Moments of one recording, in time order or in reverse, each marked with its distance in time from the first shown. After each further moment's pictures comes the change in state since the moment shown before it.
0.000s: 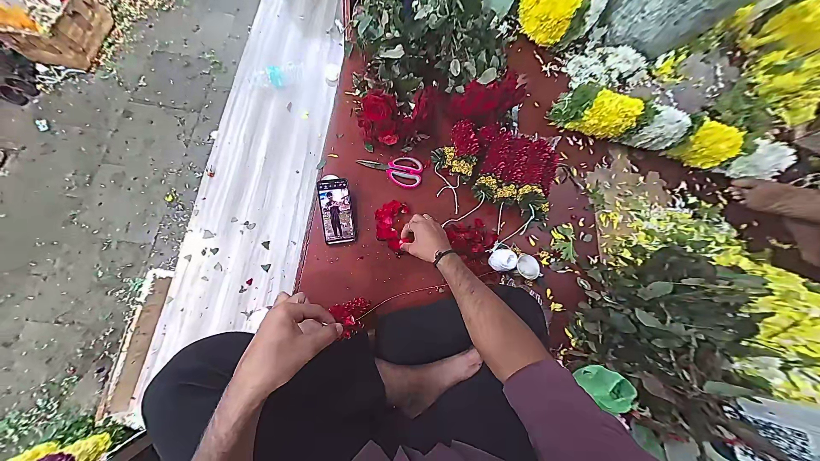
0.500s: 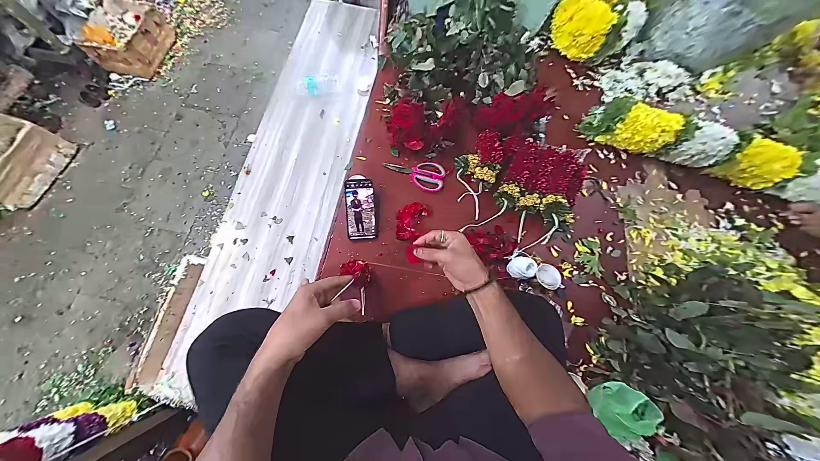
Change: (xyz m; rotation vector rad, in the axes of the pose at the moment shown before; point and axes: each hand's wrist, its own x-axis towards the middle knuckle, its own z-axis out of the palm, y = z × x) left_hand -0.008 0.015 0.002 -0.625 -0.044 -0.149; right_hand -0.096 -0.075 -0.055 1.223 -0.040 -0.042
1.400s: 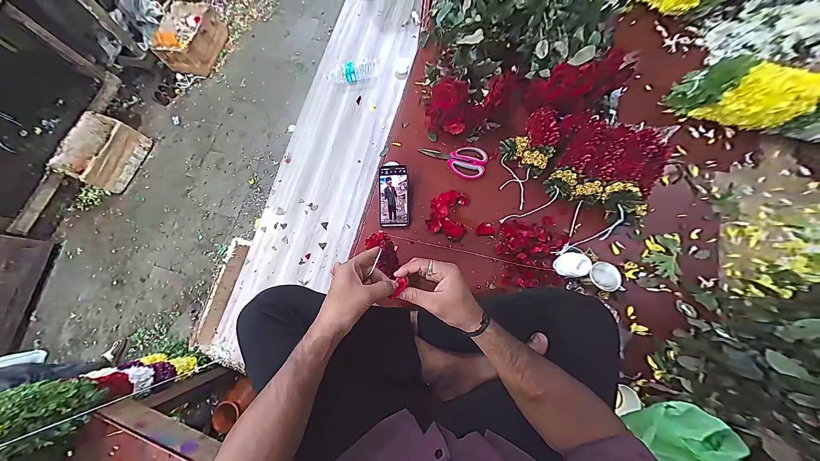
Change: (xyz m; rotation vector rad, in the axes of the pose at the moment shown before) left_hand 0.016 -0.012 0.019 -0.122 0.135 0.070; right_hand -0.049 0.002 0.095 0.040 -0.213 -0.316
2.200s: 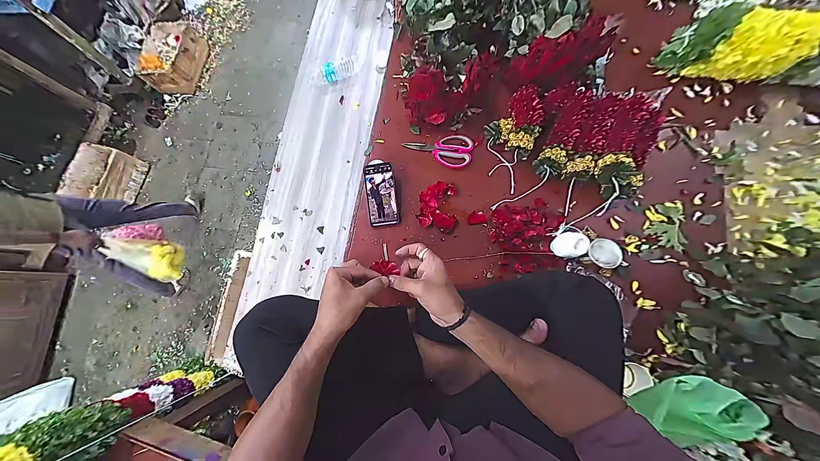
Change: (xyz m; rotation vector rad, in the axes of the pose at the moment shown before) left_hand 0.007 -0.015 -0.004 0.376 0.053 0.206; right_hand 0.003 0.017 0.015 0.138 0.310 0.329
